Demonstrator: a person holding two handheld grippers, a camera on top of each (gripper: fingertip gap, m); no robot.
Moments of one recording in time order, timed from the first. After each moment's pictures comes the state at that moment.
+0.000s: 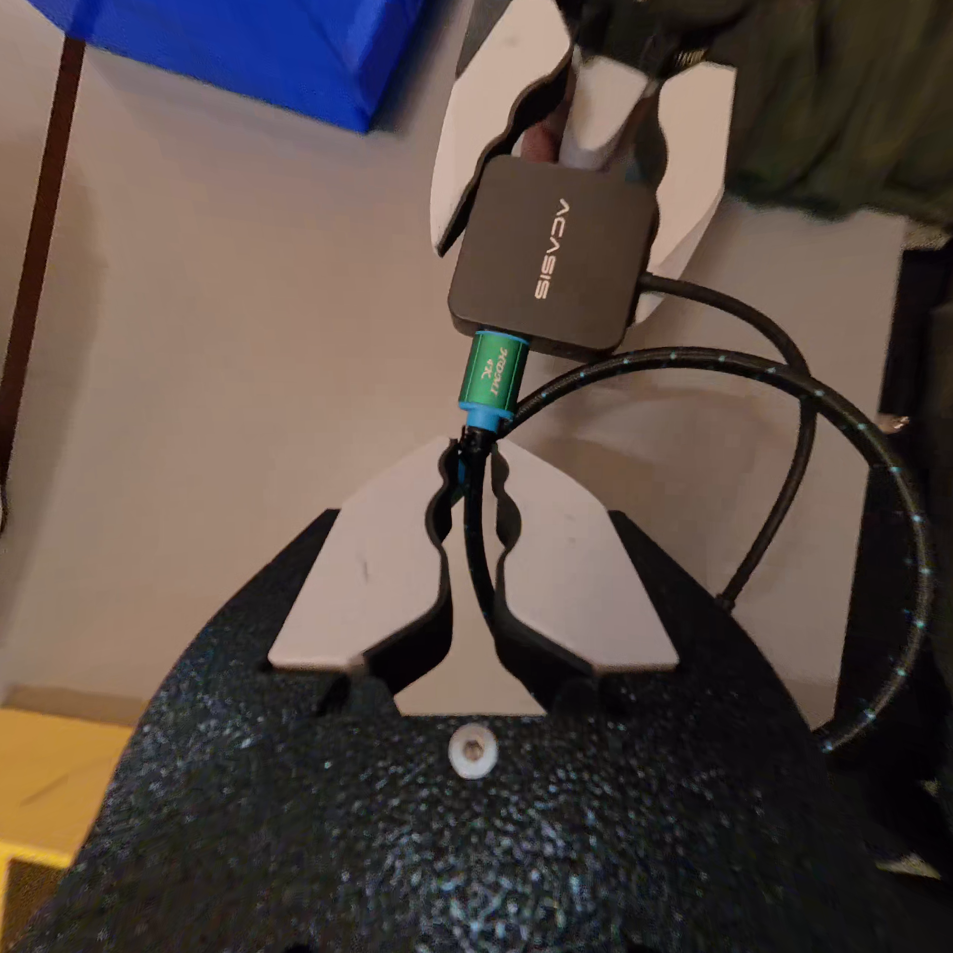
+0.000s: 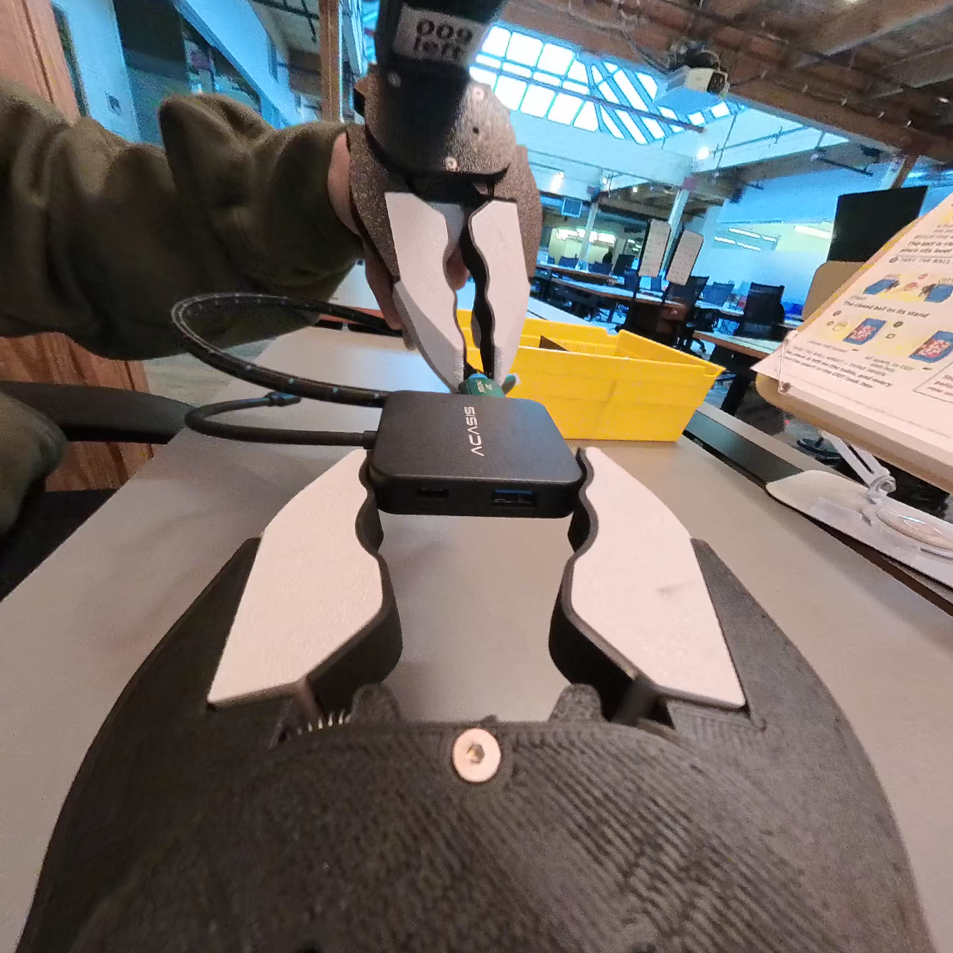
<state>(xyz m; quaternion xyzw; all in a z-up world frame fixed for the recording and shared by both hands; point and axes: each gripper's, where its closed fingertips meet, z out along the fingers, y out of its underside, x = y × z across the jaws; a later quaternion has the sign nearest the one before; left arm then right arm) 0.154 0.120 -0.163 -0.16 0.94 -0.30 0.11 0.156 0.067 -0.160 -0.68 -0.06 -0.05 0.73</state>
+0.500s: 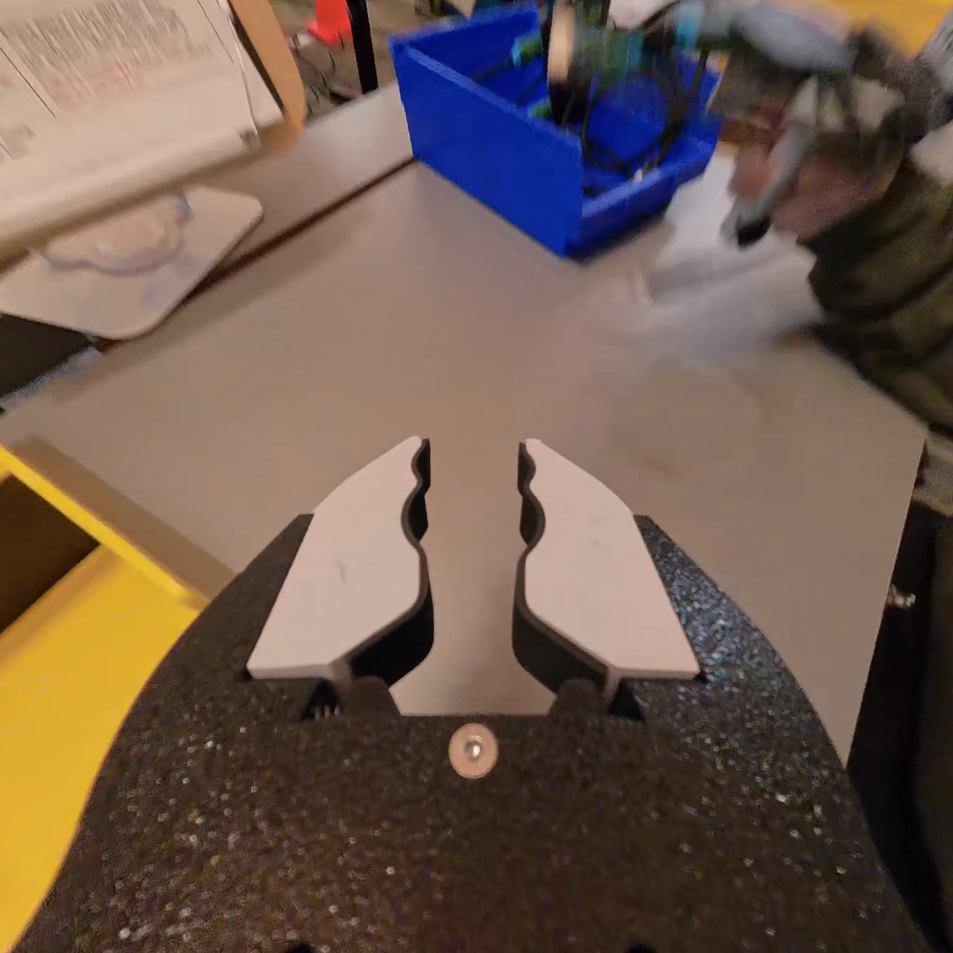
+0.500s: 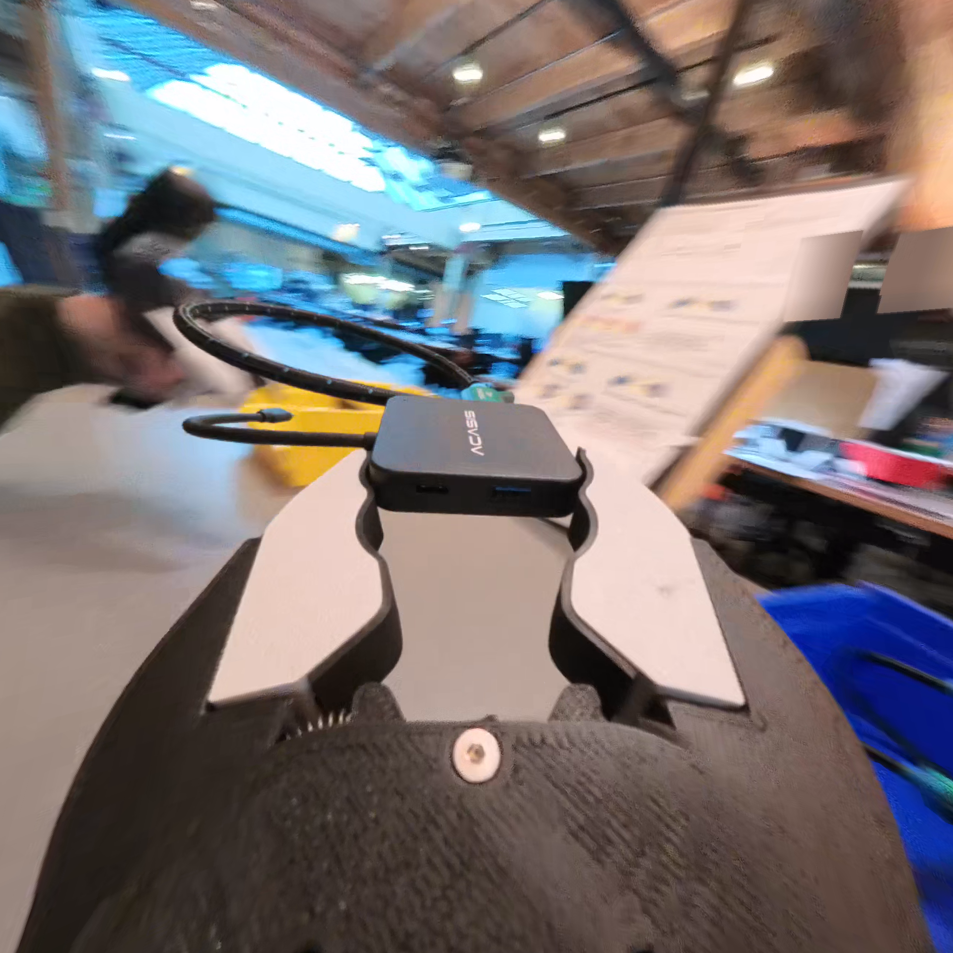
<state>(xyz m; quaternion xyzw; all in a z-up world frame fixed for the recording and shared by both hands) 0.147 0.212 -0.150 -0.36 0.79 -0.46 0.20 0.220 -0.030 -0.090 -0.61 0.06 -0.24 0.75</state>
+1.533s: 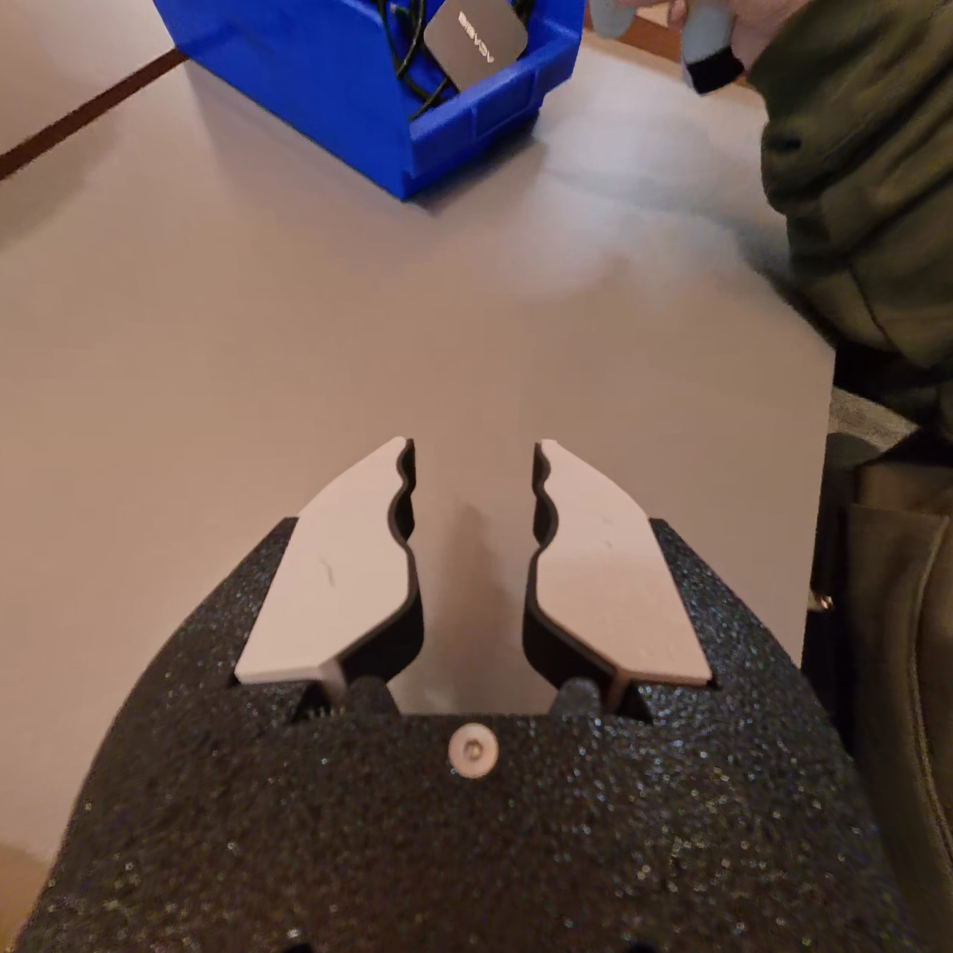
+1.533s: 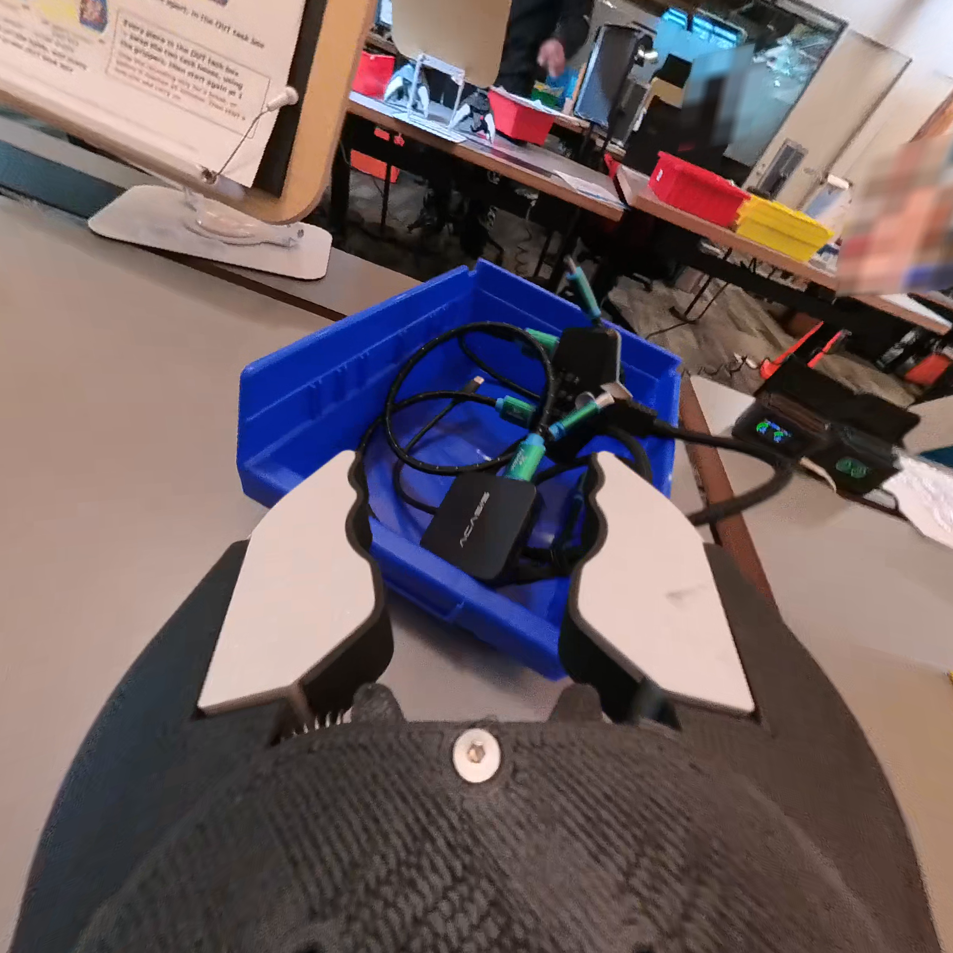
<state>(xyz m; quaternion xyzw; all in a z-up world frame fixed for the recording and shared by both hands) 0.141 0.102 -0.193 -0.30 0.83 -0.45 0.10 0.308 -0.165 -0.139 -0.70 0.36 -0.43 0.45</state>
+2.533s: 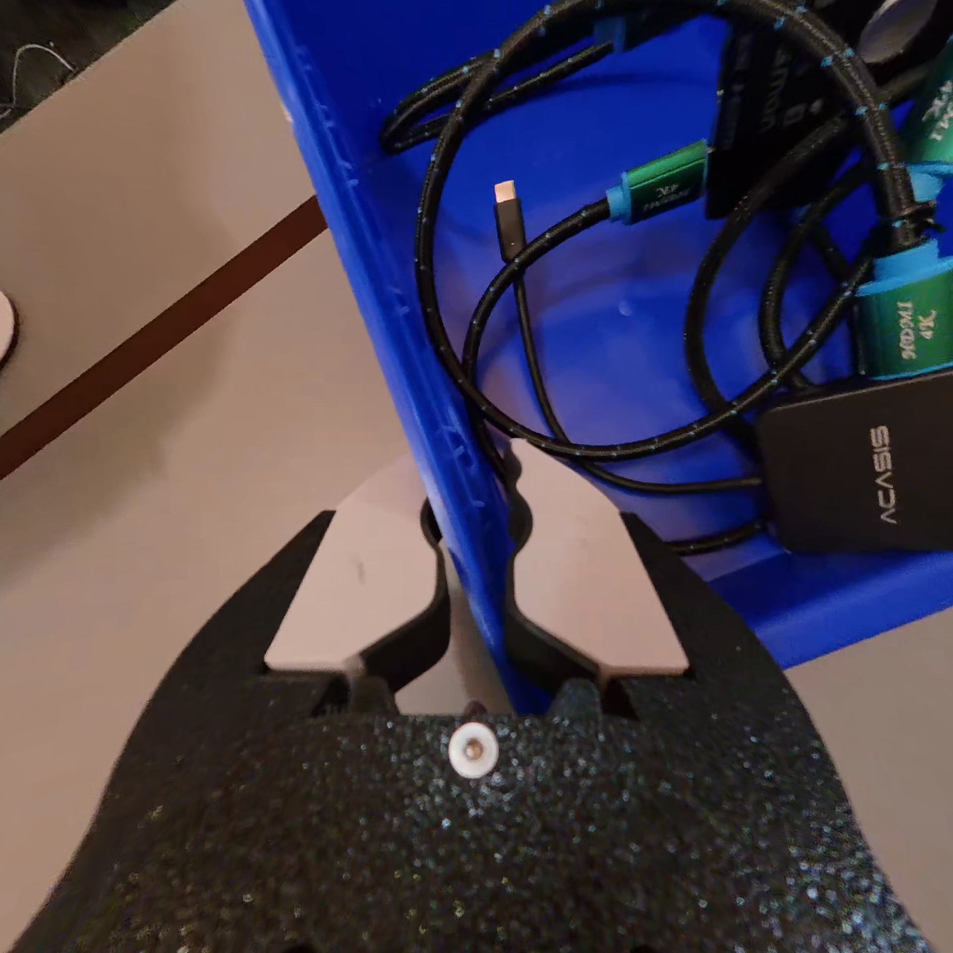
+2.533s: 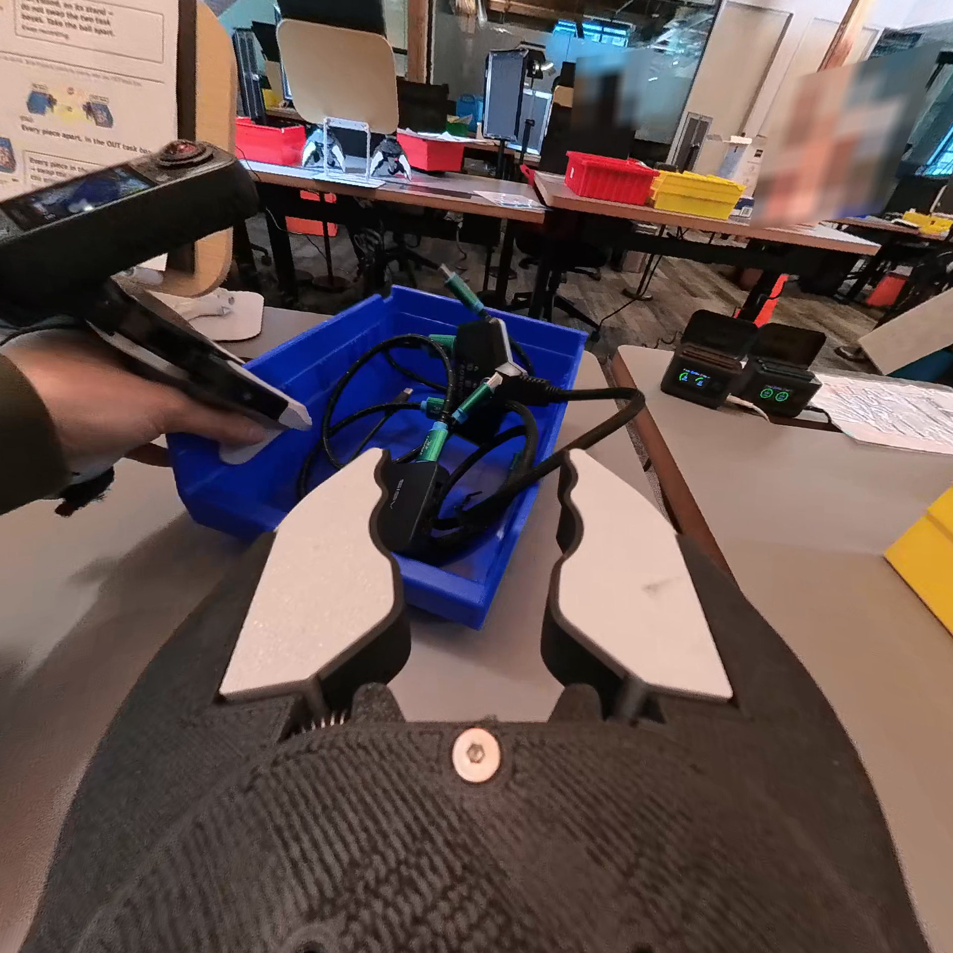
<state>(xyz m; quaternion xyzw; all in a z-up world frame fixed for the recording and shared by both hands) 0.414 -0.063 -0.233 -0.49 0.80 -0.28 0.20 0.292 -0.228 -0.117 -0.62 0.44 -0.44 0.48</state>
